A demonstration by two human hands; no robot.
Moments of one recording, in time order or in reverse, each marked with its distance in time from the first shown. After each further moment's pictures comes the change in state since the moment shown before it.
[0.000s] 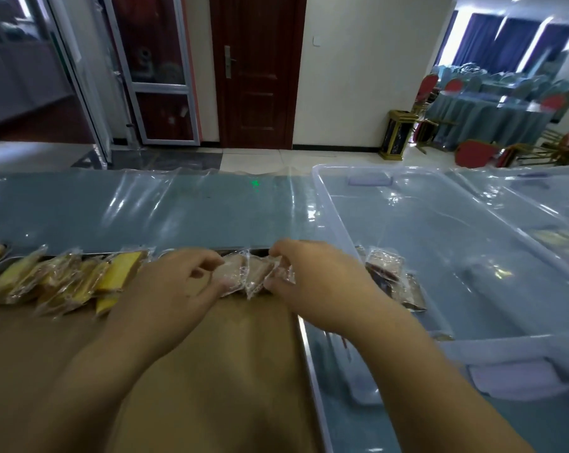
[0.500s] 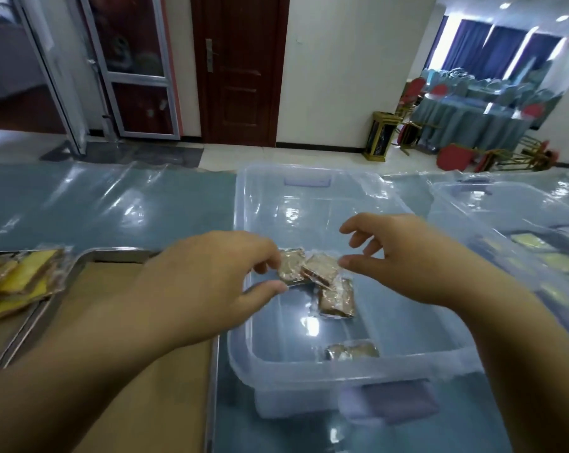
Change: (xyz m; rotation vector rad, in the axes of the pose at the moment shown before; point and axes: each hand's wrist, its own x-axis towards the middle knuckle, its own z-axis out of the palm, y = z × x) left_hand 0.053 0.181 0.067 0.157 -0.229 0.337; right_hand -0.053 0.199 -0.119 -0.087 -0.076 0.075
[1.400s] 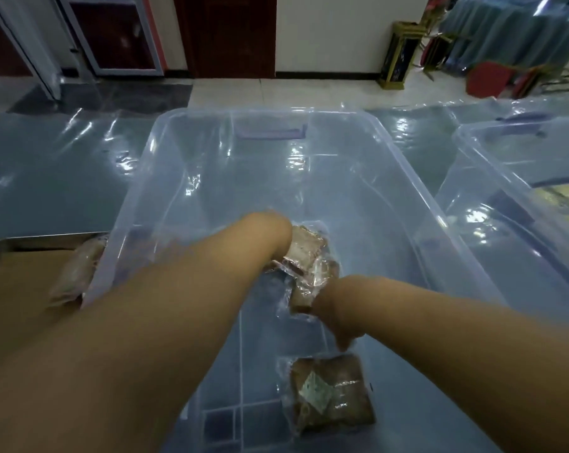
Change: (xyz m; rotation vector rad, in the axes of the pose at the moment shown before) left_hand 0.240 -0.047 0.222 0.379 -0.780 -0.301; right_hand 0.097 0.105 0.129 -0.610 -0.957 -0.263
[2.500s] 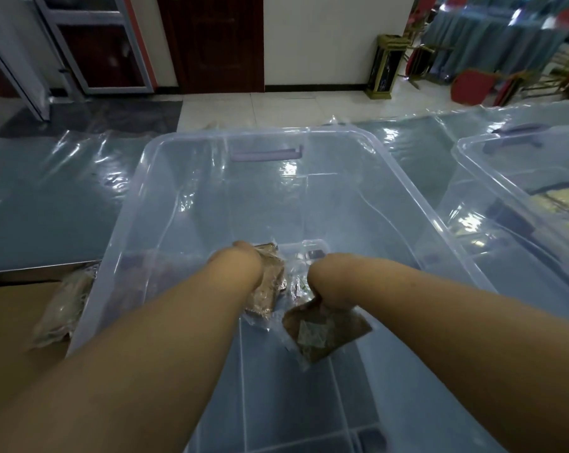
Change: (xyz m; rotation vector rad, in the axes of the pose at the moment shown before) left_hand 0.031 -0.035 0.036 -0.095 -0.225 -0.303; right_hand 0.045 0.046 -0.019 0.310 0.257 0.177
